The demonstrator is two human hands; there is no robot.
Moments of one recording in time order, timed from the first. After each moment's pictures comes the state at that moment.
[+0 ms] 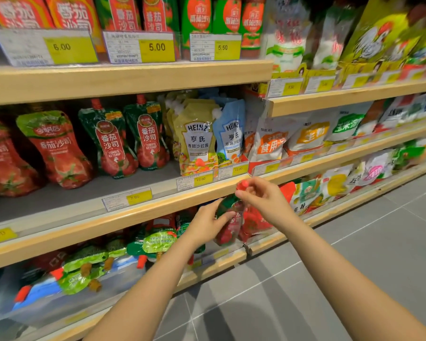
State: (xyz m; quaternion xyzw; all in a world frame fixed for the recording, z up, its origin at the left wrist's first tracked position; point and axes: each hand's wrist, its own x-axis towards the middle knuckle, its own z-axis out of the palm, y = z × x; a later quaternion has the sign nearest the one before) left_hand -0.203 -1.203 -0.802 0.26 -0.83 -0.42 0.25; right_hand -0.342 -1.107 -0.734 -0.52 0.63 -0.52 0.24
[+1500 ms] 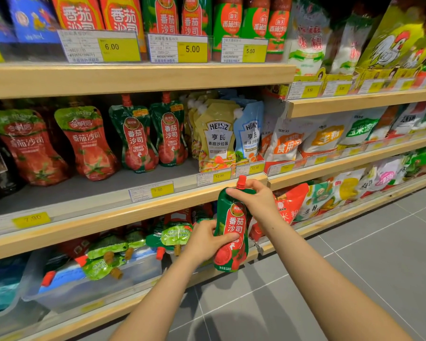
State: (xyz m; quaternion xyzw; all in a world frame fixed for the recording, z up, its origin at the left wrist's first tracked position) left_hand -0.145 -1.181 -0.825 0.34 -0.75 -0.51 0.25; right_hand -0.283 -1.134 -0.746 -0.36 0.63 -0.61 0.32
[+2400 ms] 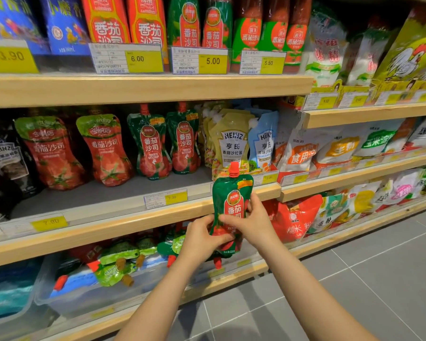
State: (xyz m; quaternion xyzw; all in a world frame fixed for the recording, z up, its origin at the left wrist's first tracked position) left_hand -0.119 -1.199 -0.807 0.36 -0.75 -0.44 0.34; right_hand -0.243 -1.136 -0.757 -0.42 0.61 -0.59 0.32
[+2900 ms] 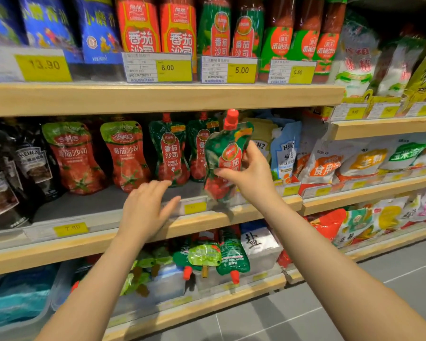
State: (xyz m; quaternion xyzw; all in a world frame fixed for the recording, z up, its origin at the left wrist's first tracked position) left_hand -0.005 -1.283 -0.744 0.42 -0.84 0.11 0.34; right_hand -0.213 -1.204 -0.666 -0.56 0.55 -0.59 0.19
